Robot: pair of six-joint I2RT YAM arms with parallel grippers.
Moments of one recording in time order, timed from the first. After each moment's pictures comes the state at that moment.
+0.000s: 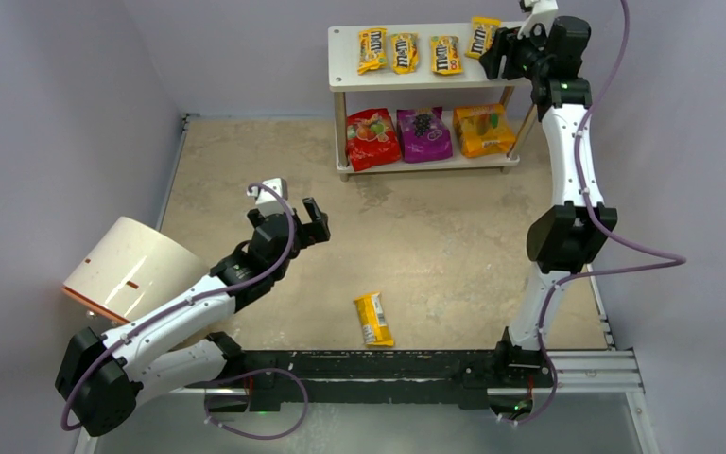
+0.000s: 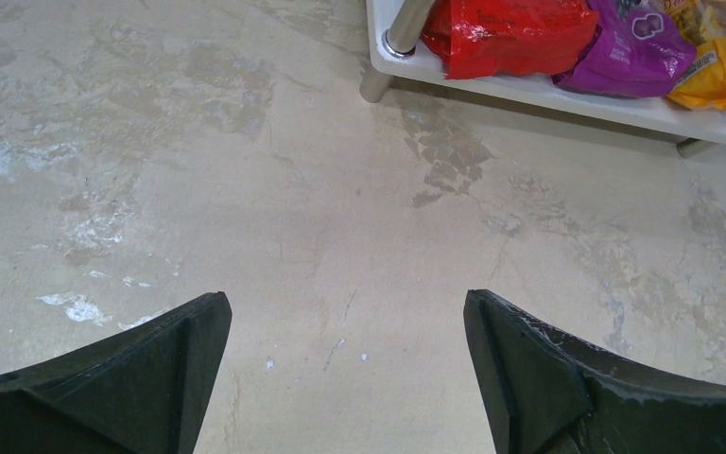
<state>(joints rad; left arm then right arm) -0.72 0.99 0.64 -0.05 -0.56 -0.60 -0.07 2.03 2.25 -0.43 -0.41 -0.05</state>
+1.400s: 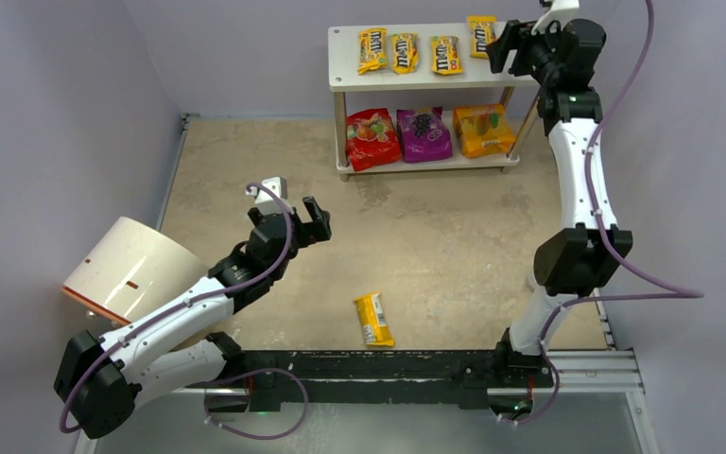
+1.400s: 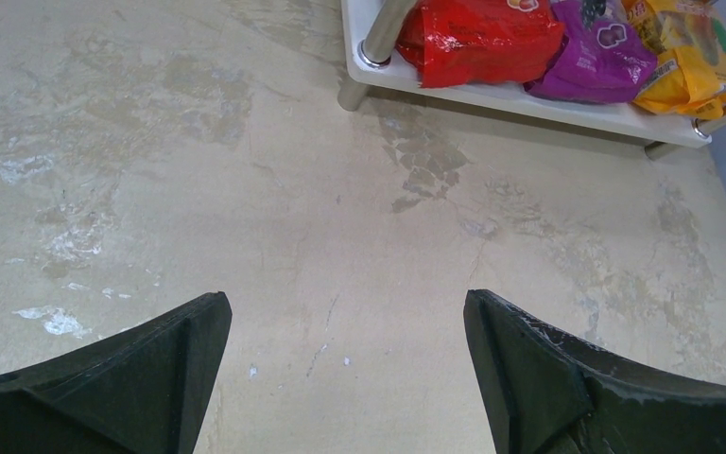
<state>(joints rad) -0.72 0.98 0.64 -0.02 -0.53 -0.60 -0.06 1.82 2.02 -0.28 -0.34 0.04</state>
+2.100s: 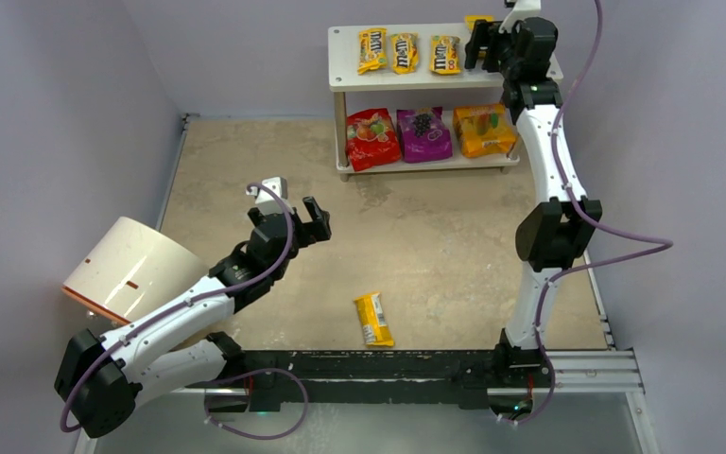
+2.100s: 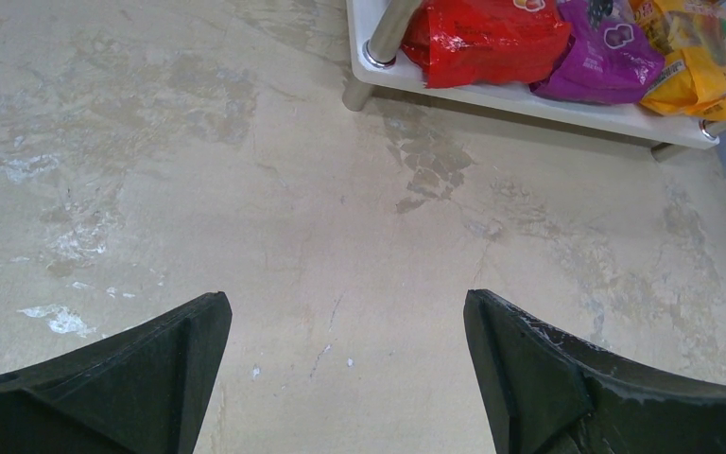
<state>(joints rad) -0.72 0.99 0.64 -0.02 -0.54 -0.60 0.05 2.06 2.22 -0.27 -0.09 0.03</state>
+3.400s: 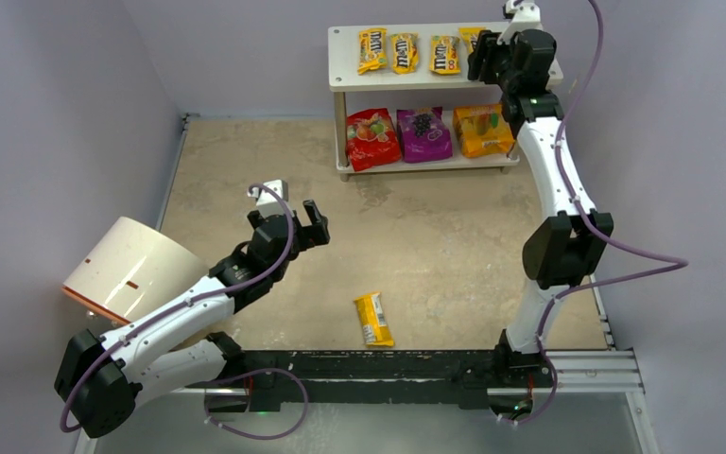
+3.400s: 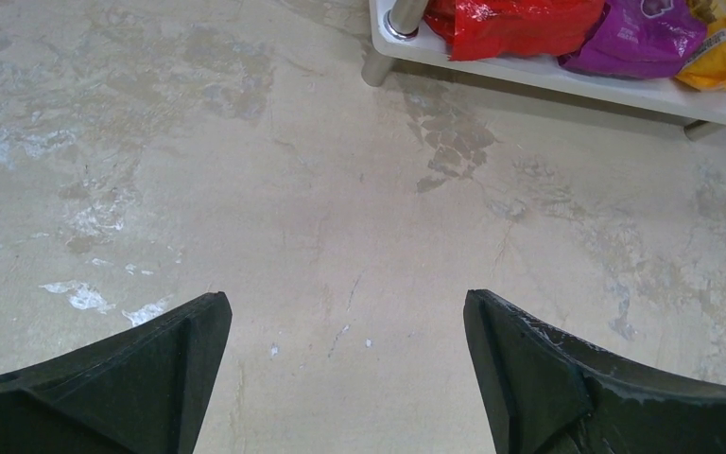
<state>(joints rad) -0.72 0.99 0.64 -0.08 -0.54 -0.61 0.07 1.89 1.99 -0.22 -0.06 0.05</state>
